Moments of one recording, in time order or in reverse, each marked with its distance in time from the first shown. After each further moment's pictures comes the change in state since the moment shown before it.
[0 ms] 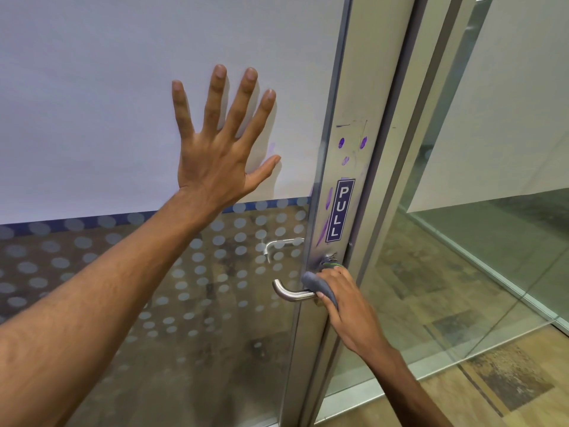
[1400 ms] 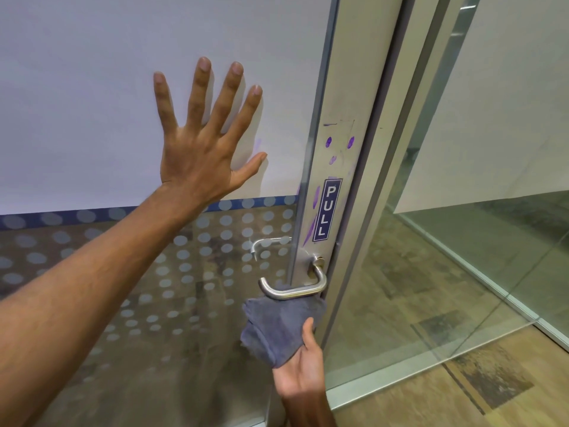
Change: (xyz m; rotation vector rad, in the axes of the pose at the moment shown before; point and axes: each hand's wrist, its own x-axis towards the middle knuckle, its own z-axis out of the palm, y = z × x) left_hand 0.000 -0.001 0.001 0.001 -0.006 -0.006; right_hand -0.044 -0.083 0.050 2.096 0.169 0.834
